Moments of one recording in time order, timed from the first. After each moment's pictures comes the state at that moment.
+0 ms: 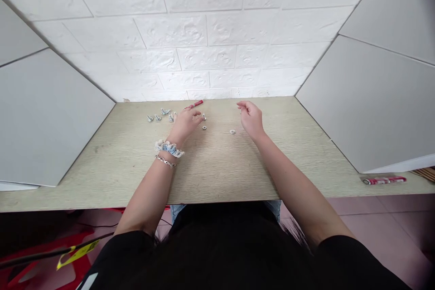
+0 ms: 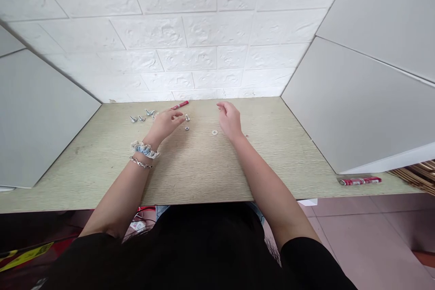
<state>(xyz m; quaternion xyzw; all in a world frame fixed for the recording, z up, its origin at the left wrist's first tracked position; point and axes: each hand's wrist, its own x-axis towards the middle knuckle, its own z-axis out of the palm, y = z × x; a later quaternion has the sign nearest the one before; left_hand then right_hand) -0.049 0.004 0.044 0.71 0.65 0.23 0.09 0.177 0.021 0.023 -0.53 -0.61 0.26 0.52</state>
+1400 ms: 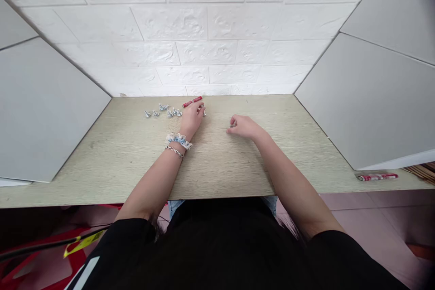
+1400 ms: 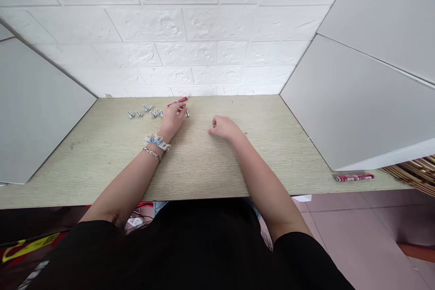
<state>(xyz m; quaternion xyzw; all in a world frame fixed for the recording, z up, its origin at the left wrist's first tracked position) -0.034 0.031 0.010 0.69 0.62 0.37 0.10 0.181 0.009 0.029 -0.60 -0.75 0.26 0.09</state>
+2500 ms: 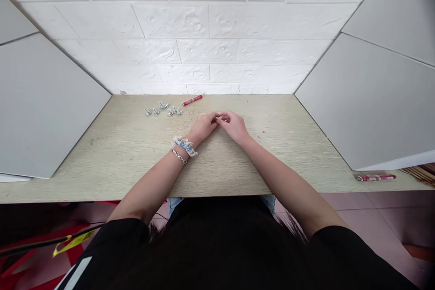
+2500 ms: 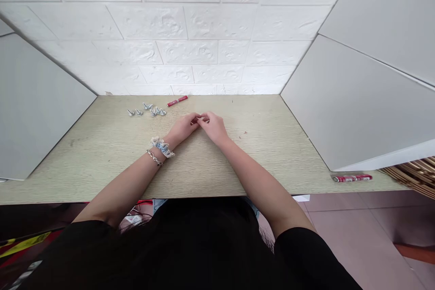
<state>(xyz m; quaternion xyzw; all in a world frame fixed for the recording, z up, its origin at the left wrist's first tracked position) -0.005 0.001 0.010 0.78 0.54 0.25 0.18 0.142 0.005 0.001 -0.54 -0.66 0.34 0.40</state>
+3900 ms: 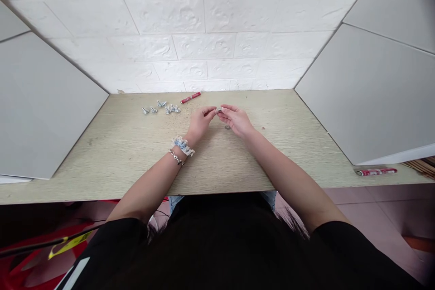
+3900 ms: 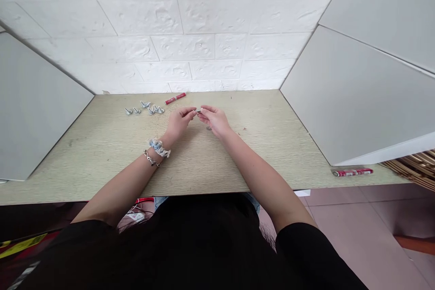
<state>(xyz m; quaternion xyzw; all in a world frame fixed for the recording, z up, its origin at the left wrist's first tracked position) 0.003 -0.004 0.019 0.63 0.55 0.44 0.32 0.144 0.005 0.021 -0.40 -0.34 0.68 0.52</state>
